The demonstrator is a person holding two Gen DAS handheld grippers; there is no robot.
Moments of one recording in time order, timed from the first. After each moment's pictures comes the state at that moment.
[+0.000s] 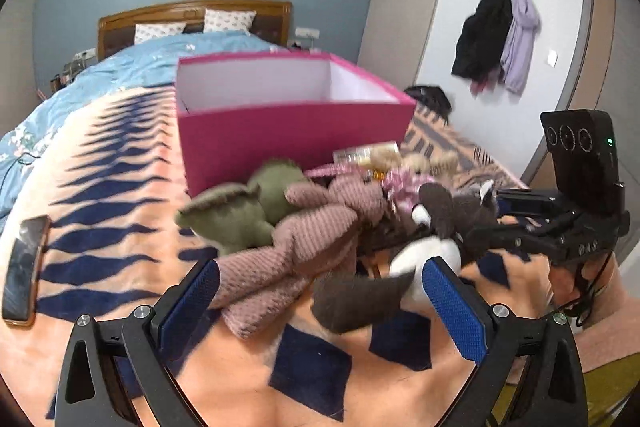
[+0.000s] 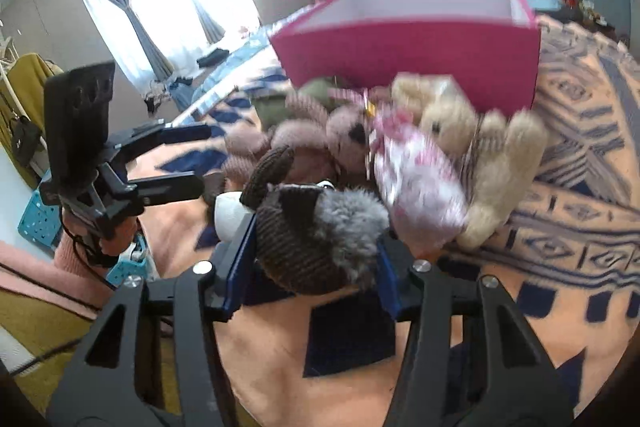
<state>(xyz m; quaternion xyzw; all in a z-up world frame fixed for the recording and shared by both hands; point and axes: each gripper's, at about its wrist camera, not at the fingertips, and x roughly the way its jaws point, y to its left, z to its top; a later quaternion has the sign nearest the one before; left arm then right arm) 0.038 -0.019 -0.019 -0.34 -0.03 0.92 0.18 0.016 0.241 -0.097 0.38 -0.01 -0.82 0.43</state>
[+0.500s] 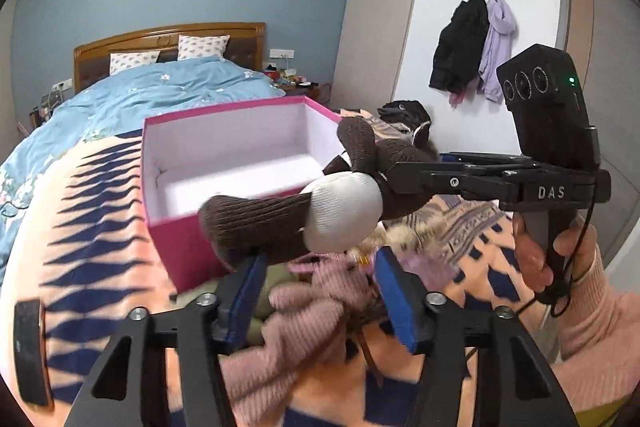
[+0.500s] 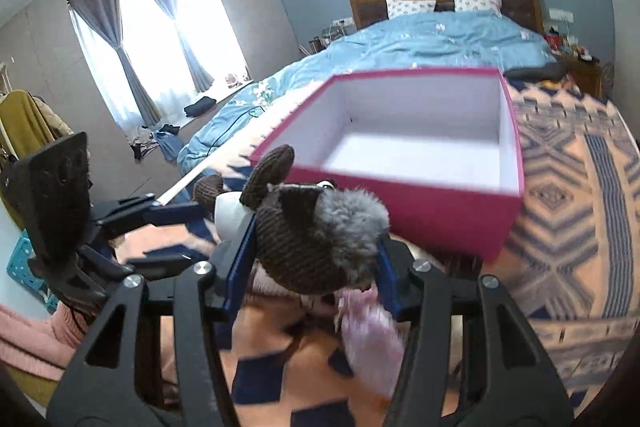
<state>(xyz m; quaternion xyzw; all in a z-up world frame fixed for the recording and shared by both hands) -0.025 -0.001 0.025 -0.31 -0.01 0.92 0.23 -0.053 0.214 -0.025 0.32 -0.02 -0.85 0.41</state>
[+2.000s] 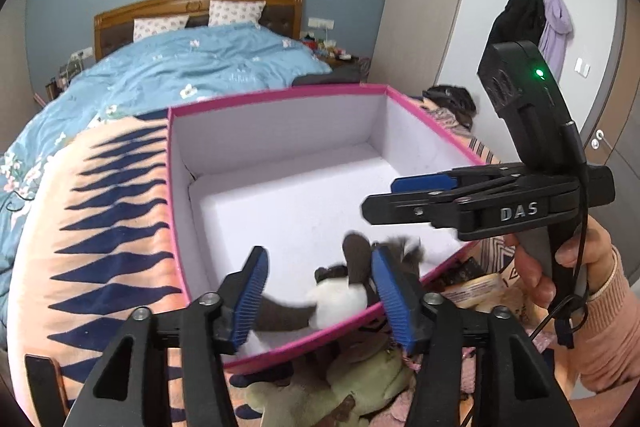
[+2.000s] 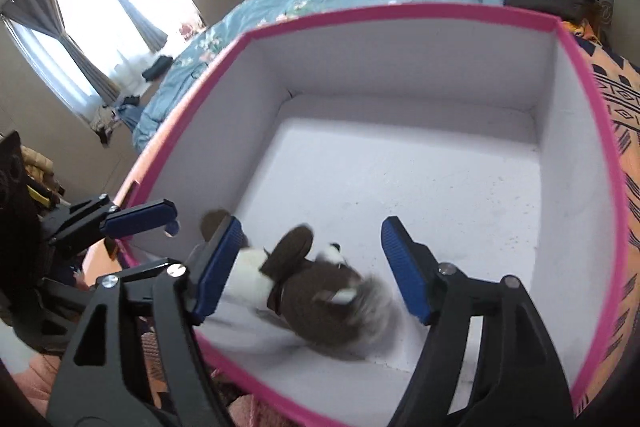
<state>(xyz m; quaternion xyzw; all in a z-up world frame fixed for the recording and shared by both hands) -0.146 -0.031 0.008 -0.36 -0.02 0.92 0.17 -0.210 0.157 -0.073 0.46 -0.02 -0.81 0.36</state>
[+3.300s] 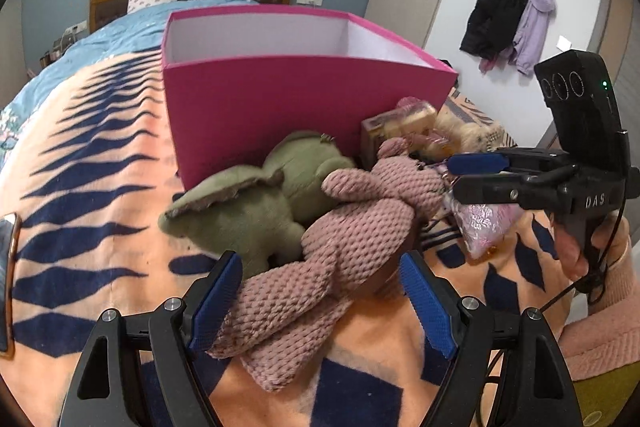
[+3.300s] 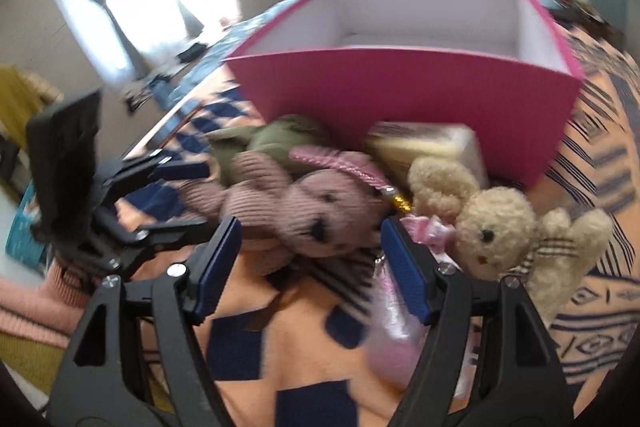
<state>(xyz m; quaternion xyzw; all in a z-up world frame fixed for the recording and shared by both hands) -0.037 -0.028 -0.064 -0.40 -0.03 0.89 0.19 -0.058 0.201 -0.109 0.43 0.00 -0.82 0.38</state>
